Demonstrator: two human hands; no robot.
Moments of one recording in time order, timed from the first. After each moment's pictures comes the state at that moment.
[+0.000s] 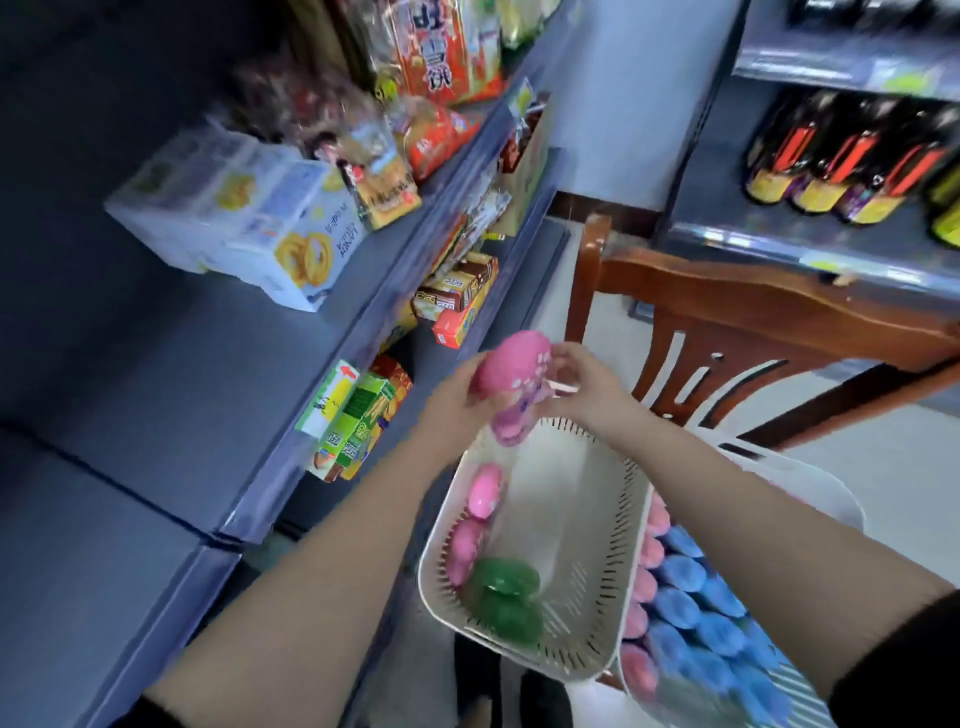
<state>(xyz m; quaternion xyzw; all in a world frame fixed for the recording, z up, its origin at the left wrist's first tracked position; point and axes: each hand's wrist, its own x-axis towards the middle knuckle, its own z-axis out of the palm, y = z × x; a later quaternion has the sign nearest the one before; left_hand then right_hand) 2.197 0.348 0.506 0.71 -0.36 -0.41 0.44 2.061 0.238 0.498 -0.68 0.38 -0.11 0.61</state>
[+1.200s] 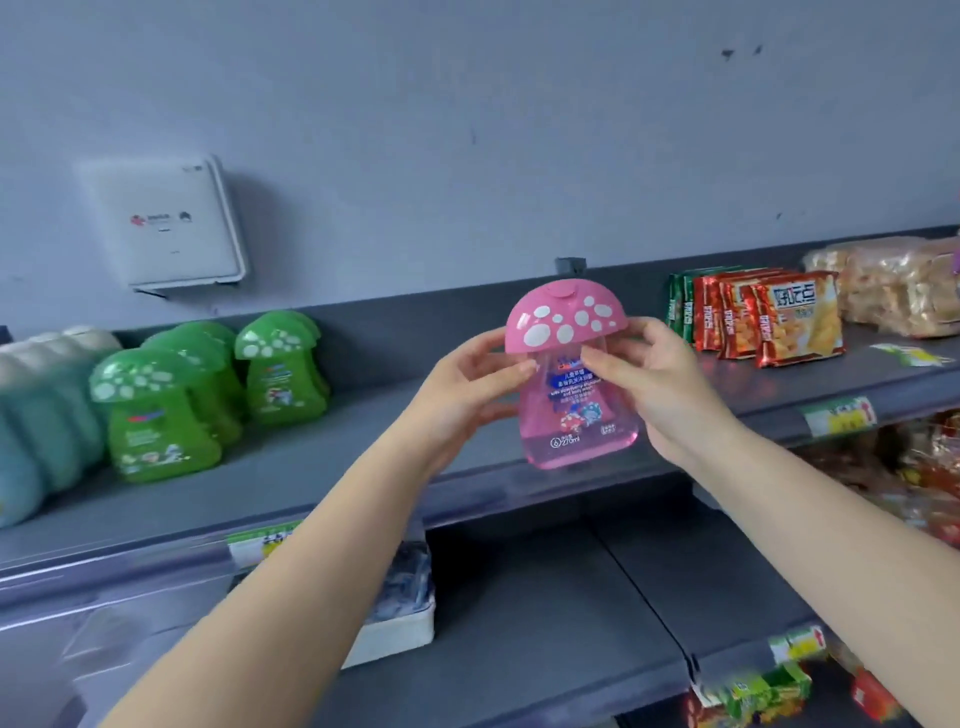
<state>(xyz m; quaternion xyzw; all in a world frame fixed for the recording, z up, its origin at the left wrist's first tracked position) 2.210 0.826 0.924 0.66 -0.29 -0.03 0.70 2.189 0.640 0.920 -0.62 -0.12 -0.18 0.76</state>
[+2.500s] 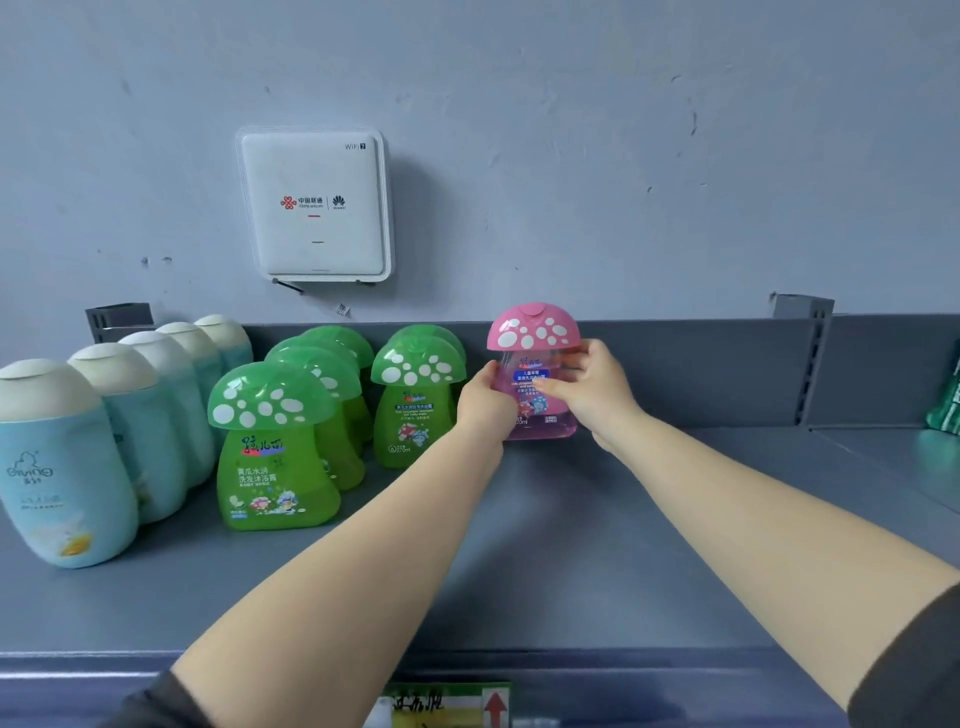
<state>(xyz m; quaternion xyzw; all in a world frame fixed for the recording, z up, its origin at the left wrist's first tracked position) 2.394 0.964 0.918 0.73 0.06 0.14 0.66 2.437 0.851 0.918 -0.73 -0.15 -0.12 0.66</state>
